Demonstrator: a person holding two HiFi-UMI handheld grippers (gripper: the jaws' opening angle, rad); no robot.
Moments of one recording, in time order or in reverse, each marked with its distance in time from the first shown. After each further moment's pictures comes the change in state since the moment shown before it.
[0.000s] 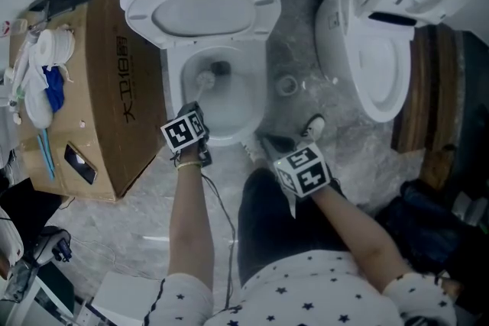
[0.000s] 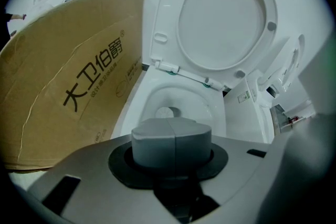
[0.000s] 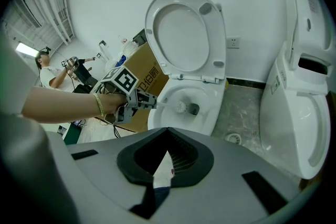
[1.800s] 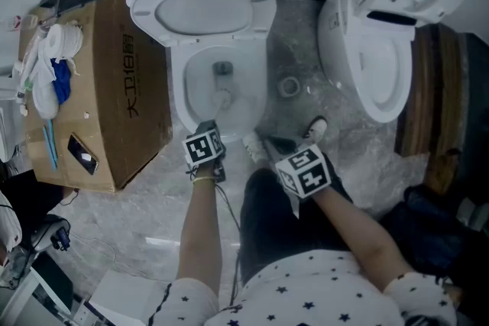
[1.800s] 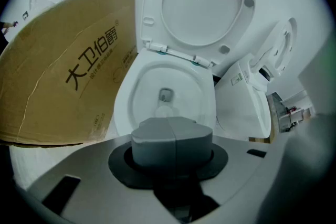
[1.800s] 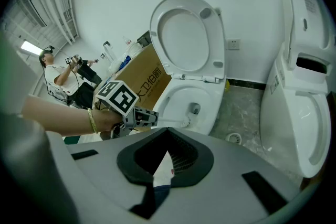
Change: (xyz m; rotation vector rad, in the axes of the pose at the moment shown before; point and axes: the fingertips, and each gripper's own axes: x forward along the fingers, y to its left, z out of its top) left arm -0.012 -0.031 -0.086 0.050 0.079 -0.001; right arm -0.018 0.003 -0.018 -0.022 -0.020 0.021
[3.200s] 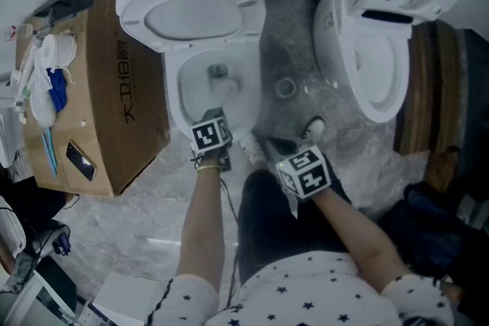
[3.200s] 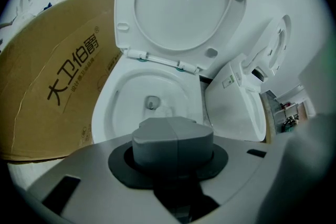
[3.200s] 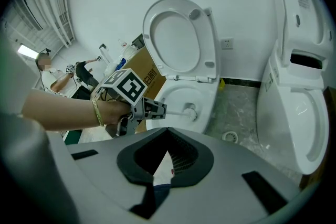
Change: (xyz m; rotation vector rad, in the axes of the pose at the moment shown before) left arm 0.013 -0.056 0.044 0.061 -0.014 -0.048; right arm -0.008 -0.022 -0.001 0.039 -0.004 -0.016
